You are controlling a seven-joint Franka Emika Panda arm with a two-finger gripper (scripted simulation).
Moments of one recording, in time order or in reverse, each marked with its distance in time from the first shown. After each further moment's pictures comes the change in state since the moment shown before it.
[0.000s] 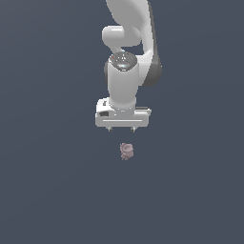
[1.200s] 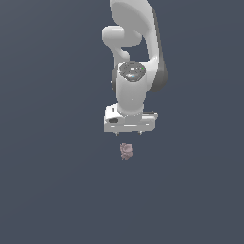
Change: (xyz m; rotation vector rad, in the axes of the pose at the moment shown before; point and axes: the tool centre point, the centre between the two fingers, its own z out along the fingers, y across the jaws) arm 0.005 -0.031 0.021 0.030 -0.015 -0.038
